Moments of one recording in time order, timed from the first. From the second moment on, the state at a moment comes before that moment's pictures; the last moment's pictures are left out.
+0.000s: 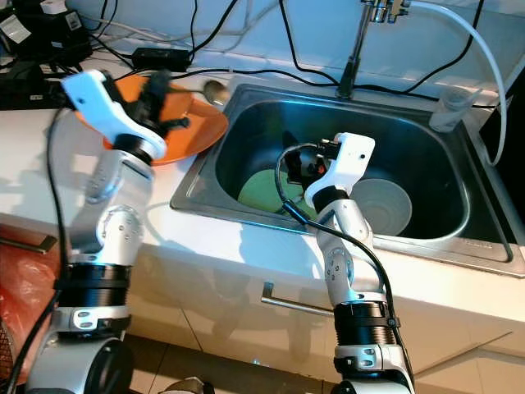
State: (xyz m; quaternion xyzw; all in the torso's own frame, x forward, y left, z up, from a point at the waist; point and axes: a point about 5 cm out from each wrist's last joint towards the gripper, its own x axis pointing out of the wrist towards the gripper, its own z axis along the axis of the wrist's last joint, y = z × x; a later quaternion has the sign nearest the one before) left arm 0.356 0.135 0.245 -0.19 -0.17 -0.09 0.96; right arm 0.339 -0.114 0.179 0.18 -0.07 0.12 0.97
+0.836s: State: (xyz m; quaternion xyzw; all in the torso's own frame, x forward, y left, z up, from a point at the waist) left arm 0.356 0.092 0.225 -0.31 -0.10 -0.19 0.93; right arm 0.339 -0.102 0.175 0.36 -0.04 0.14 0.92
